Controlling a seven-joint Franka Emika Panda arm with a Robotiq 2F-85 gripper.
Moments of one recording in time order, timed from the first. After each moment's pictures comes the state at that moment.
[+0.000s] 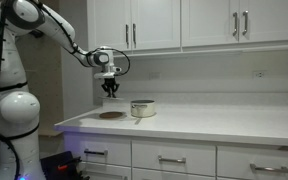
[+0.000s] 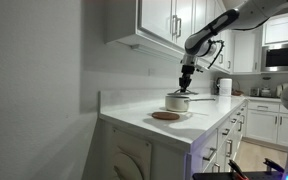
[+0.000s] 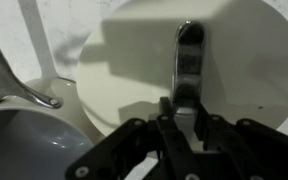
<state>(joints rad) 0.24 -0.21 0.18 -2.25 0.10 2.23 -0.38</state>
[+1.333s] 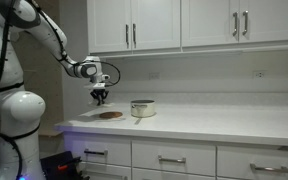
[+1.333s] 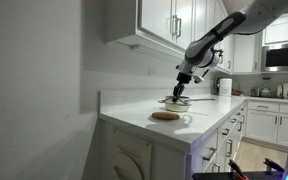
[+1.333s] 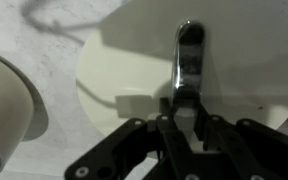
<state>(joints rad) 0.42 -0.26 0.18 -2.50 0.22 2.57 -0.50</state>
